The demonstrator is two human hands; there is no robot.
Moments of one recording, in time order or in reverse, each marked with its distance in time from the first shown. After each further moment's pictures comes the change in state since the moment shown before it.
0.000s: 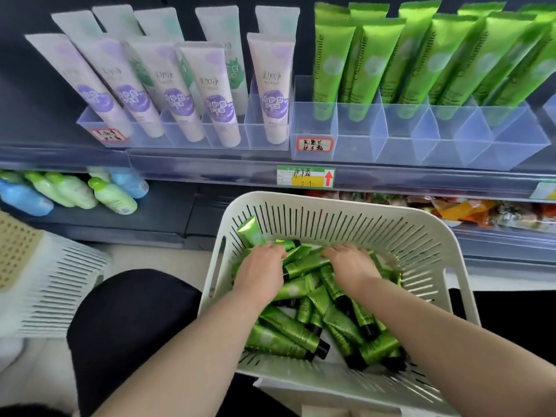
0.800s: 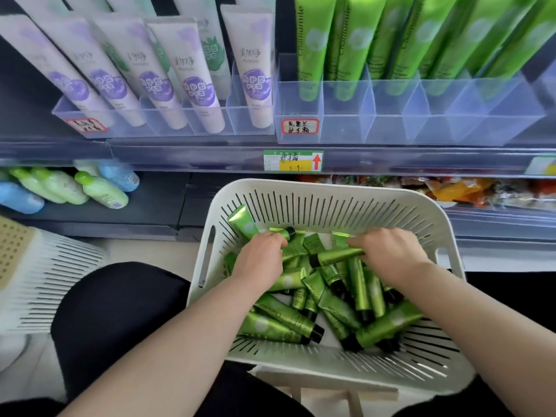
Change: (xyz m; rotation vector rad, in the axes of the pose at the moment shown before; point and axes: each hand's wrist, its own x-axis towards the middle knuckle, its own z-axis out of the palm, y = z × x) left_hand 0.008 0.004 0.008 0.027 -0.103 -0.005; right_hand -0.046 0.042 -0.042 -0.111 0.003 0.019
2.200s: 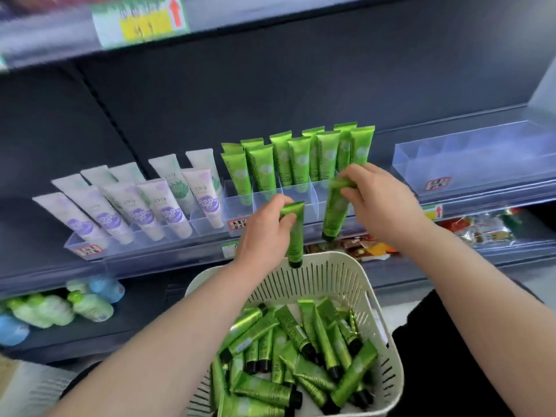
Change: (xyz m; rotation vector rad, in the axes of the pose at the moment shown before) left_hand 0.010 0.164 -0.148 -0.325 0.385 0.338; right_hand -0.091 0.071 -0.162 0.394 0.869 0.096
